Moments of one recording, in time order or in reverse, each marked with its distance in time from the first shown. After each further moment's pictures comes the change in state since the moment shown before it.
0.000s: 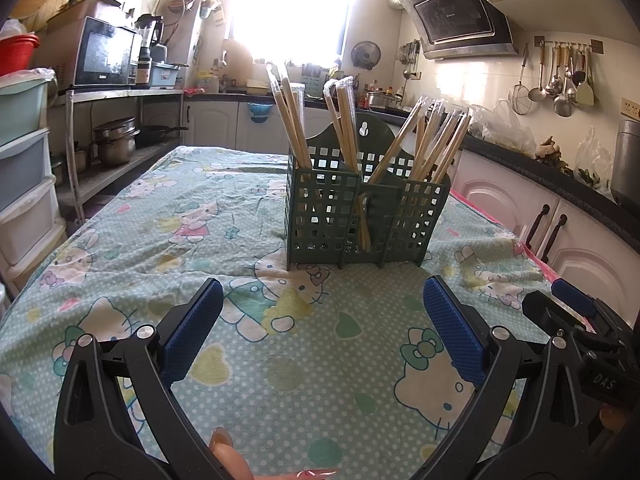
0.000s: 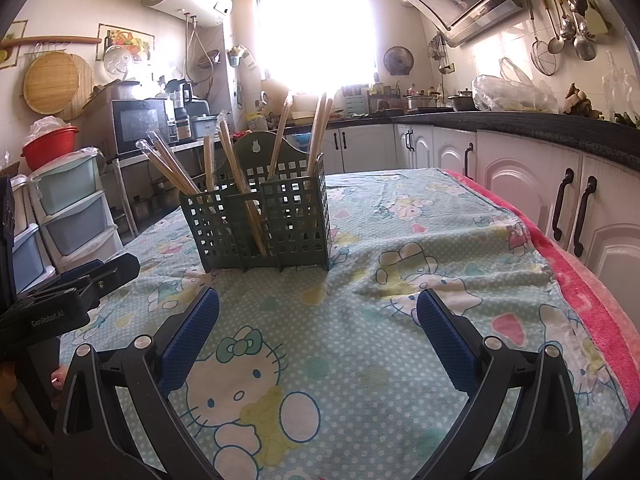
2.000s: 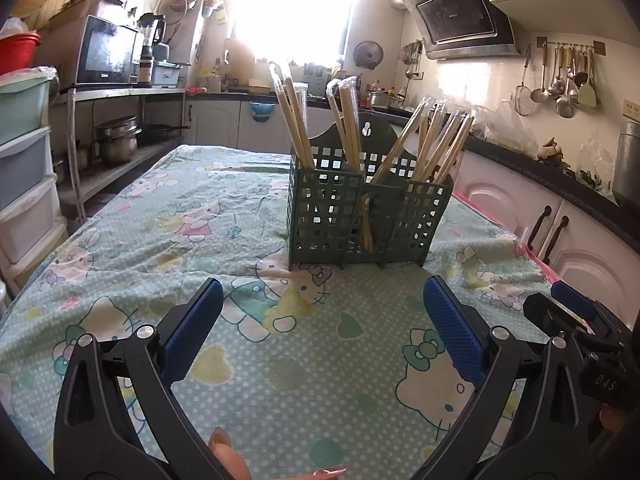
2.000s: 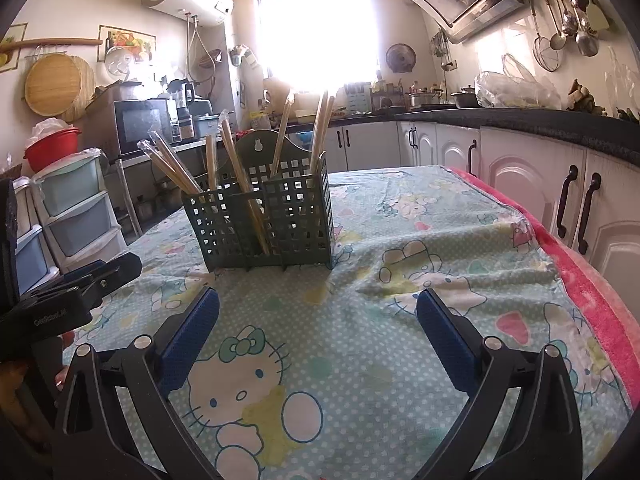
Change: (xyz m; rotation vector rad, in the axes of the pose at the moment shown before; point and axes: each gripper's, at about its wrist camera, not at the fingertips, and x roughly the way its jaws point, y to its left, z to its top) left arm 0.000 0.000 0.001 -0.004 0.000 0.005; right arm 0.002 0.001 0.000 0.002 0.002 0.007
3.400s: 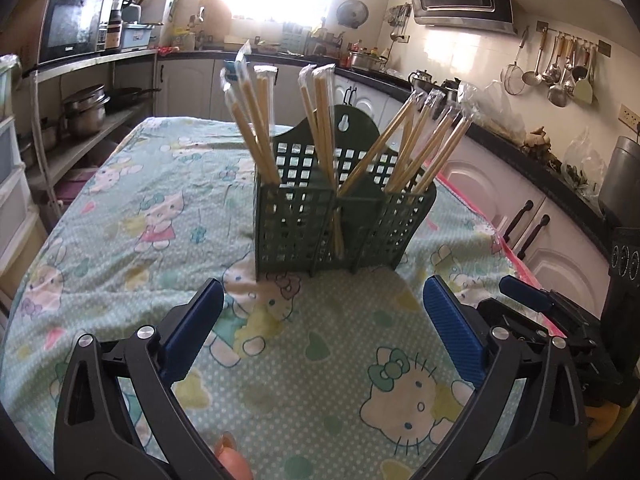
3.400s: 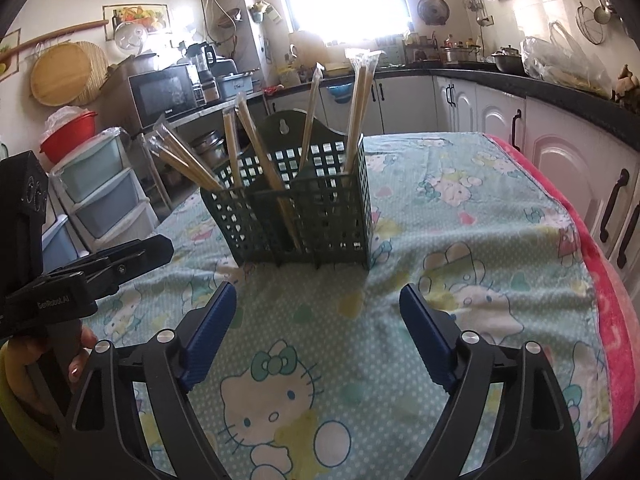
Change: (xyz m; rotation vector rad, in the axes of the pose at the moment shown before) left arm 0.028 -0.007 0.050 -0.021 0.192 -0.097; right arm 0.034 0.000 0.049 0.005 0.212 0.140
